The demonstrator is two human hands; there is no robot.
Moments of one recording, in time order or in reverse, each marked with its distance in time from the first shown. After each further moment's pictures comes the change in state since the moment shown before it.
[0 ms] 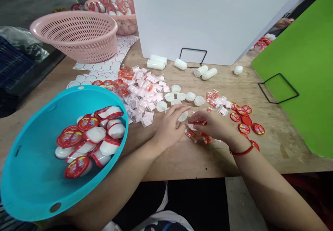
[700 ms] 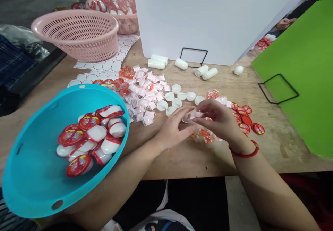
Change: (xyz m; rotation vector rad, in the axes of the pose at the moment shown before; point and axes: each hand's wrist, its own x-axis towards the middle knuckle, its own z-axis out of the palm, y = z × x) left_hand -0.002 -0.003 0.003 -0.290 -0.136 -0.059; right_hand -0.011 -0.016 -0.005 0.489 0.355 -0.289
